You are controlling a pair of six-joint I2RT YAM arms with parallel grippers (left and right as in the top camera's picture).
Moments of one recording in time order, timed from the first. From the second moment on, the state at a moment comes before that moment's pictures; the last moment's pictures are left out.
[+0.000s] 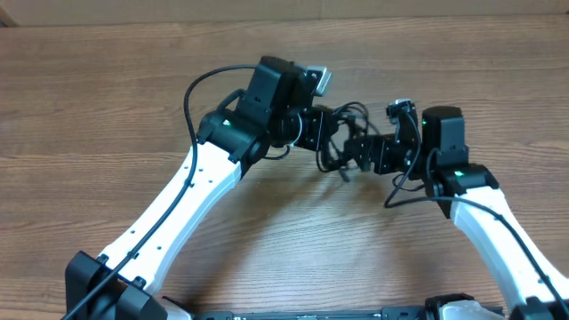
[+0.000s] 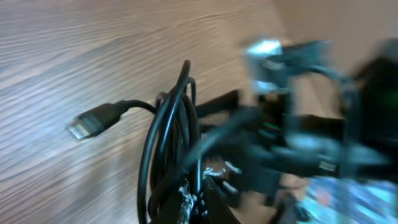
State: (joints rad) left arm -0.55 1.61 1.44 -0.58 0.51 -0.39; right arm 0.14 1.35 0.82 -0.27 -0.53 0.21
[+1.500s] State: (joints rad) left arm -0.36 1.61 1.45 -0.80 0.47 -0.24; right arm 0.14 1.44 0.83 -0.37 -0.36 0.46
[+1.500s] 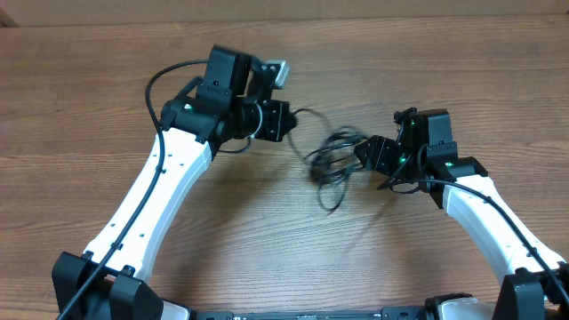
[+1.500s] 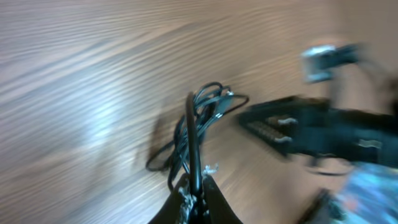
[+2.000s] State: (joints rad) left arm -0.36 1.68 1.45 -0.82 0.28 -0.27; right arm 0.14 1.44 0.83 -0.40 -0.36 0.46
